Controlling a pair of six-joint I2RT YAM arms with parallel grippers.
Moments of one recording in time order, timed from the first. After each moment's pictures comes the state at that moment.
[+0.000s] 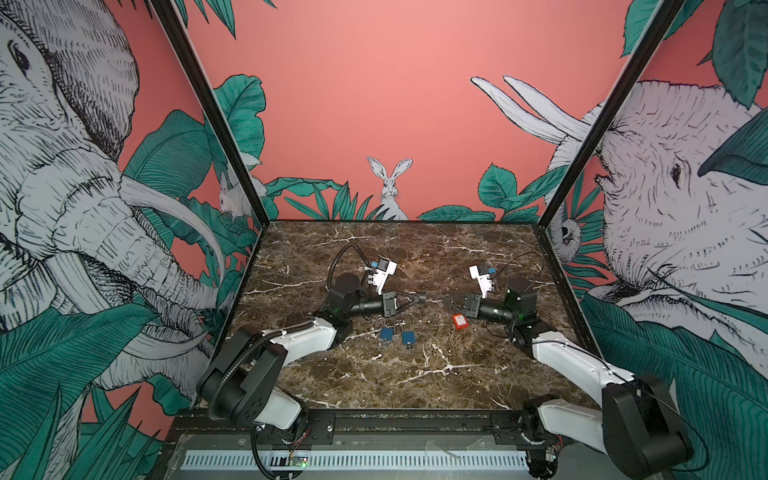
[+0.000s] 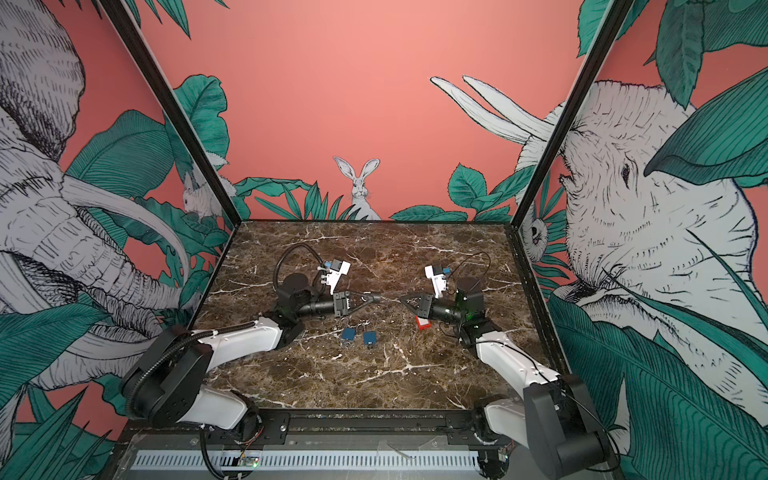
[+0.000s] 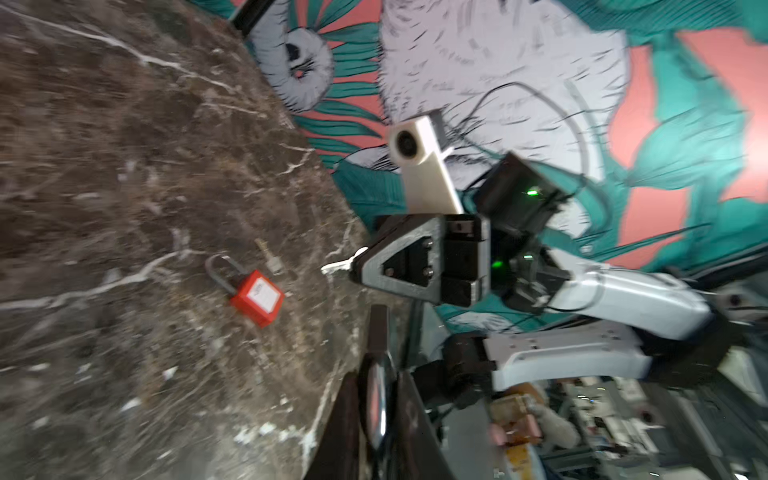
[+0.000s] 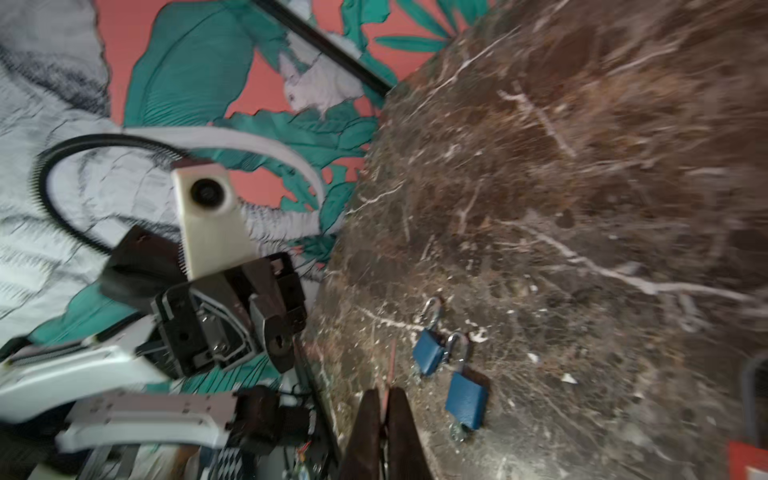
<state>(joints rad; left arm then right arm) -0.62 1.42 0.69 0.48 0.78 -0.67 0.31 1.15 0.47 0.29 -0.71 0.74</state>
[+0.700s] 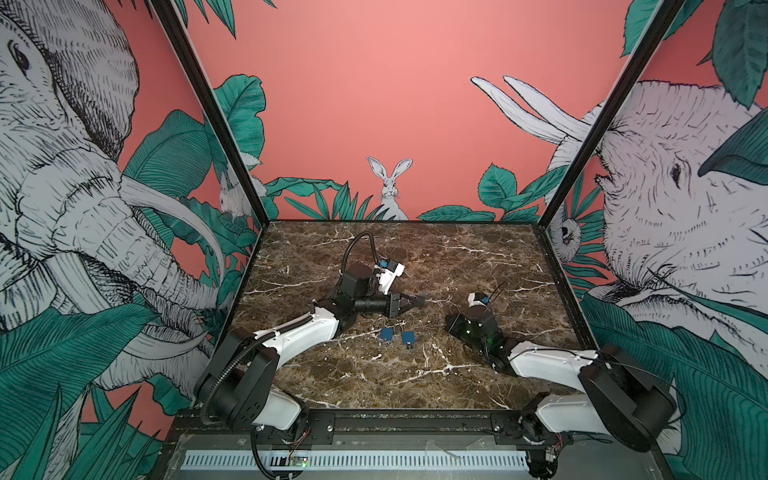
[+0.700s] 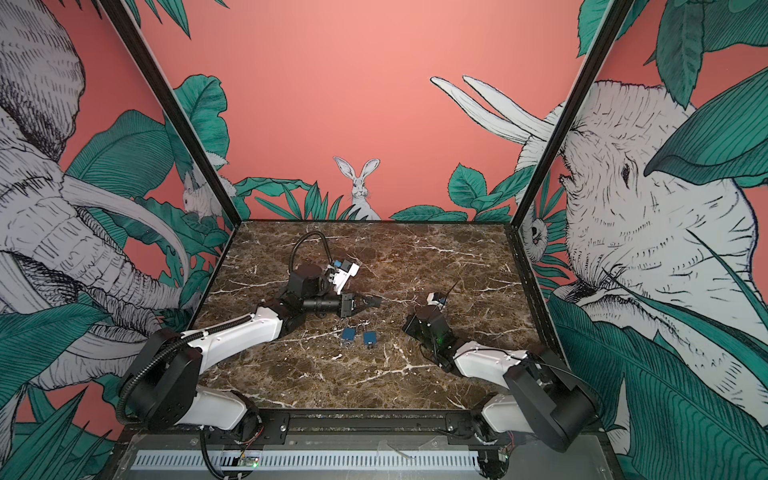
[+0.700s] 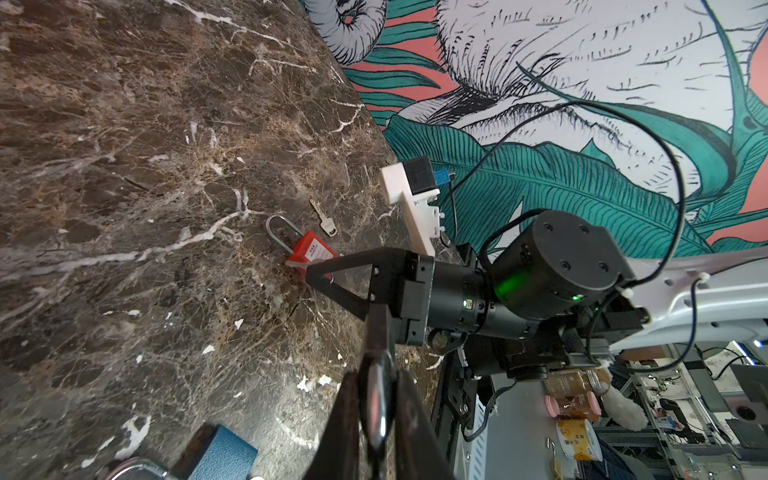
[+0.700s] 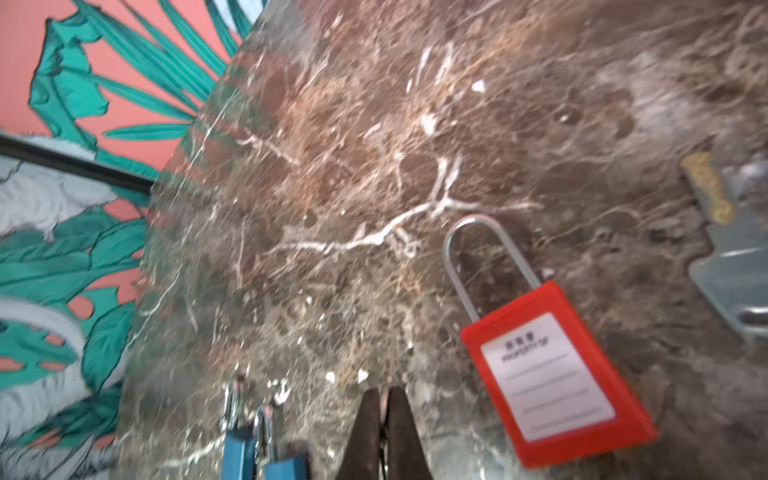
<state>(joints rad) -0.62 1.43 0.76 0.24 0.76 -0.53 0.66 1.38 0.39 0.37 0.15 1.00</state>
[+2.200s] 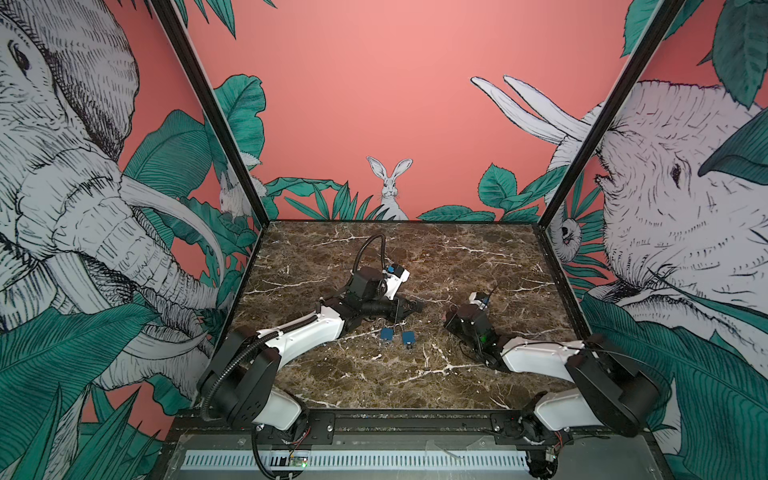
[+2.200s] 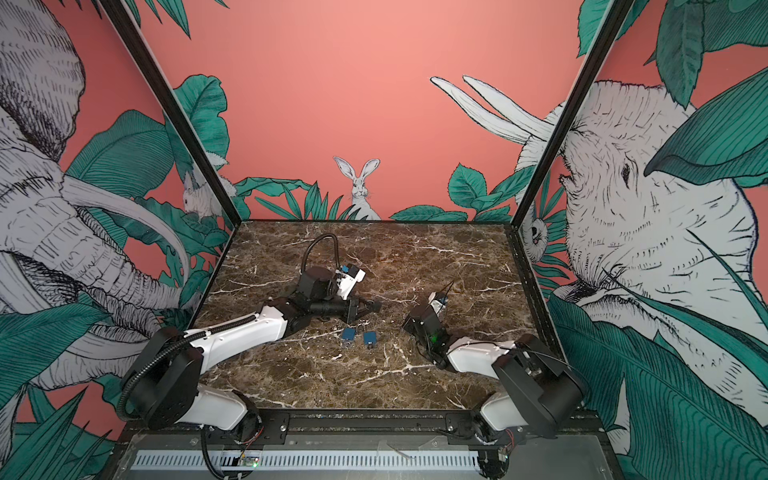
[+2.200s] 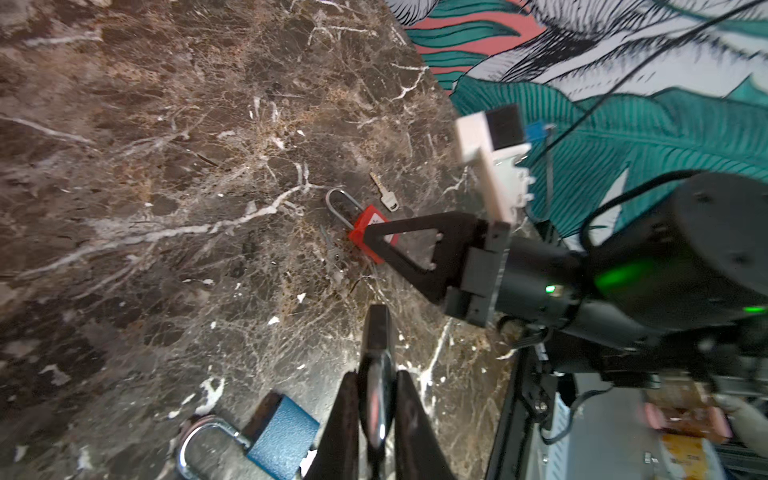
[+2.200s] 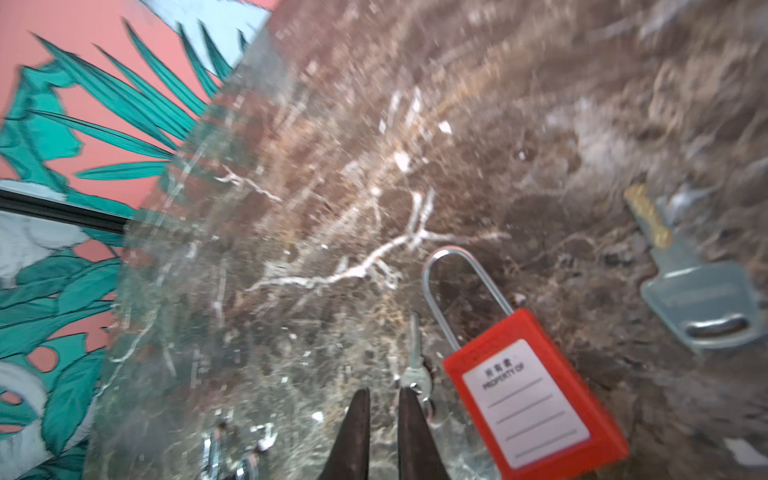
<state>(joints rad) -0.72 1.46 0.85 -0.02 0.50 -0.31 0.68 1.31 0.42 0.28 0.26 1.00</state>
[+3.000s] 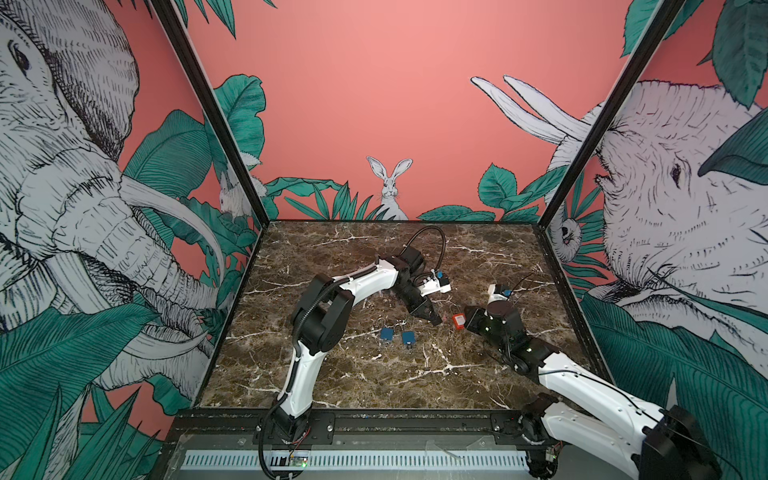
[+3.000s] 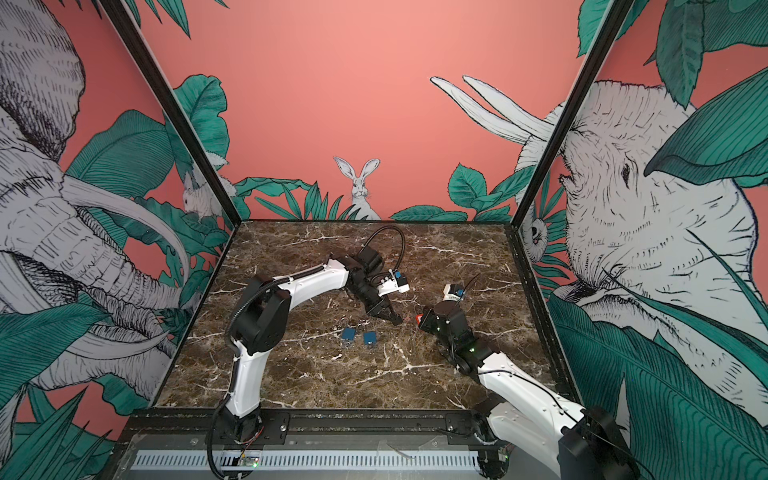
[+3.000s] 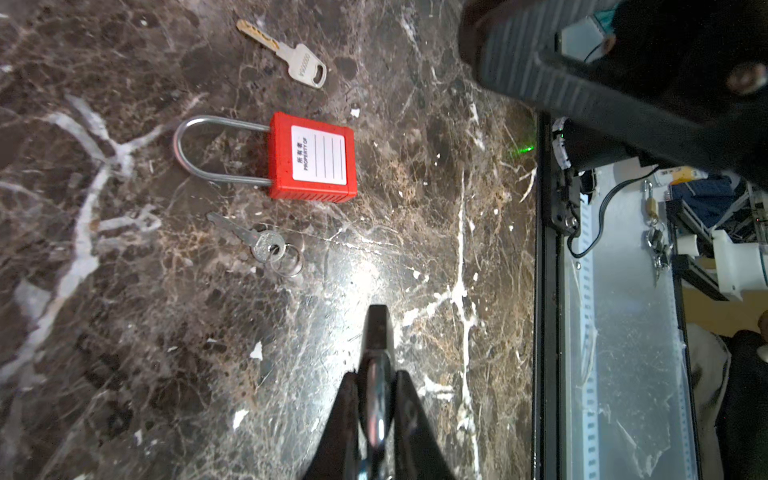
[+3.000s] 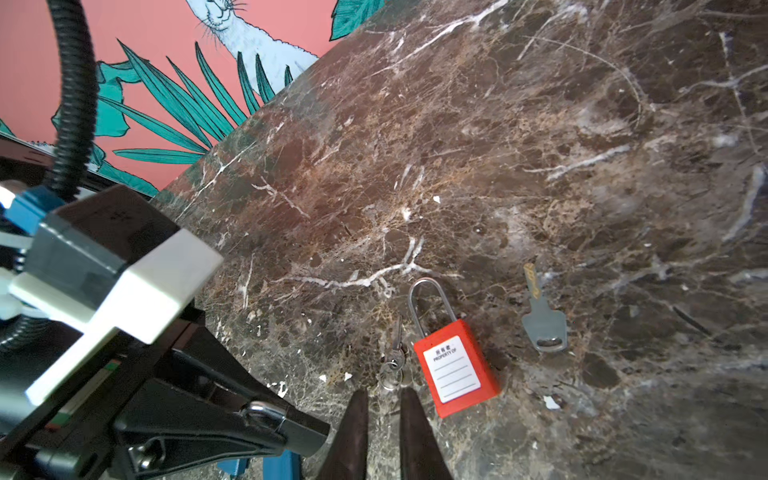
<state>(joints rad) -0.73 2.16 1.69 -0.92 0.79 0.50 0.56 0.96 0.42 -0.05 0.18 0.80</state>
